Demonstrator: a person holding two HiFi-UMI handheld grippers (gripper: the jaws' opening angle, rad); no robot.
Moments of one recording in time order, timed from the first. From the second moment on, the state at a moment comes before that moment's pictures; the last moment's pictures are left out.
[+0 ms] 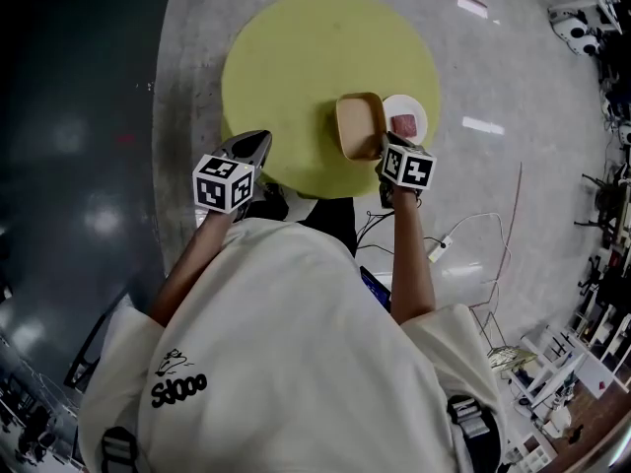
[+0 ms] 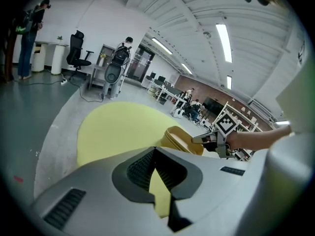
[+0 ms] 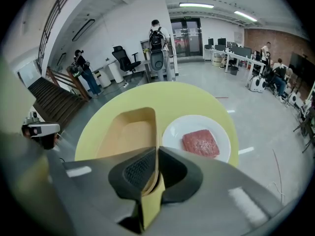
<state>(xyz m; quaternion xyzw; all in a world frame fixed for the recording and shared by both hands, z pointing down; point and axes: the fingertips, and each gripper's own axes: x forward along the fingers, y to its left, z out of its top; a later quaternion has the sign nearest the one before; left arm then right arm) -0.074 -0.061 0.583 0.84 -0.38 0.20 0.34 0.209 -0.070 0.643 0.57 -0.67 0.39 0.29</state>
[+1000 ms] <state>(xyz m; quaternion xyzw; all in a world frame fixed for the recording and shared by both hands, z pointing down) -0.111 -0.130 0.481 0.88 -0.39 0.12 0.25 0.161 -0.100 0.503 0.58 -0.73 0.27 0.24</state>
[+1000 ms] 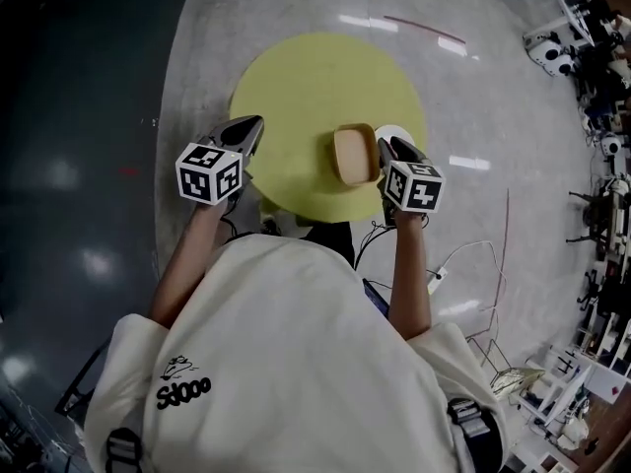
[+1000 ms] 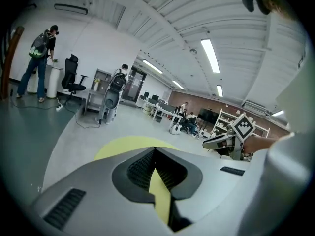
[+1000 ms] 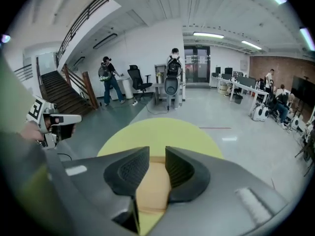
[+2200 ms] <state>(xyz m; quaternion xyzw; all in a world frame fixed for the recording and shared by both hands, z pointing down) -0.088 -0.113 0.292 0.93 -0.34 0.10 -0.04 0.050 -0.095 0.272 0.52 -0.85 0.00 0.13</state>
